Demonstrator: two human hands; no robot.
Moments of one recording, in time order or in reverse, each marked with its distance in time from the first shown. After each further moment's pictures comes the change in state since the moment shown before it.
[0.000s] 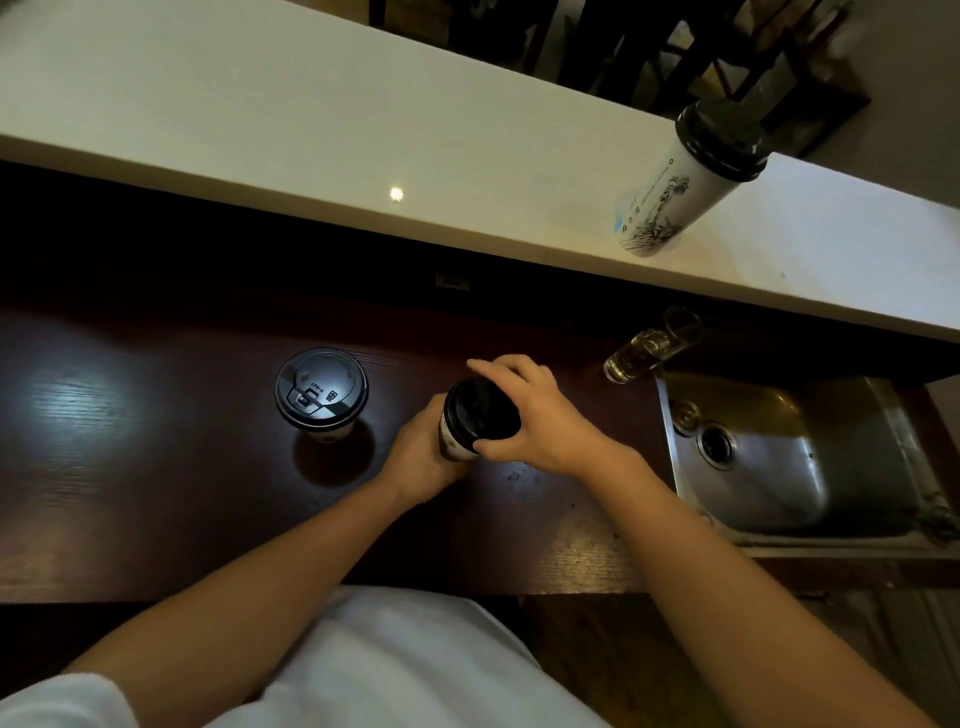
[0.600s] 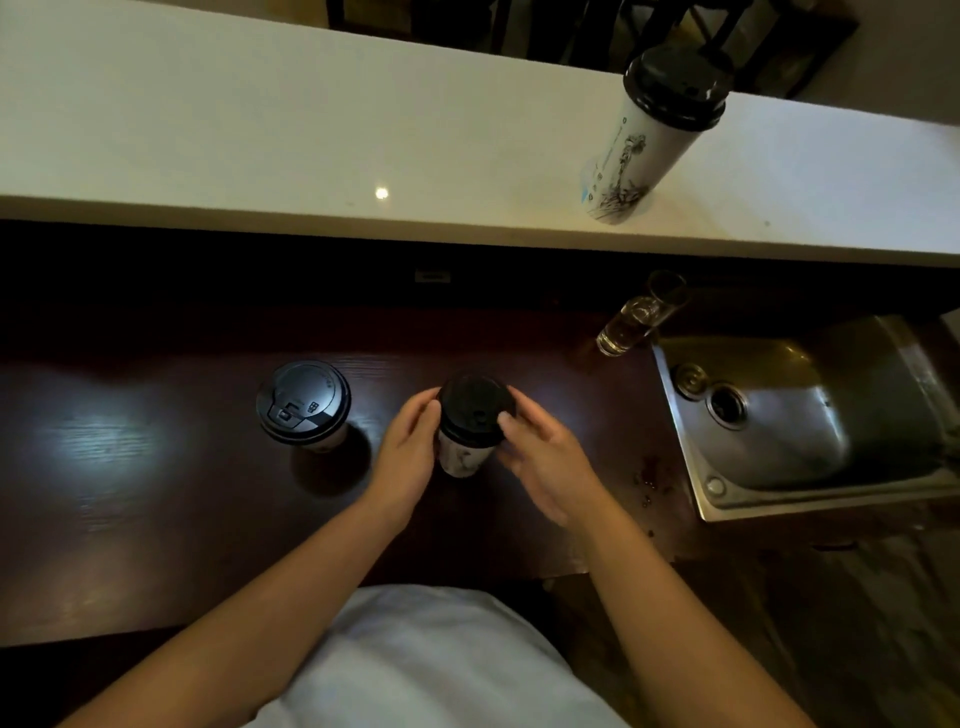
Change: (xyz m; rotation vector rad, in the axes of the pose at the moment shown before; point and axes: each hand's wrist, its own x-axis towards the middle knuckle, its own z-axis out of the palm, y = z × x) left_hand -0.015 0.017 0.003 -0.523 0.155 -0.157; right_hand -0.036 0.016 0.061 1.405 0.303 0.401
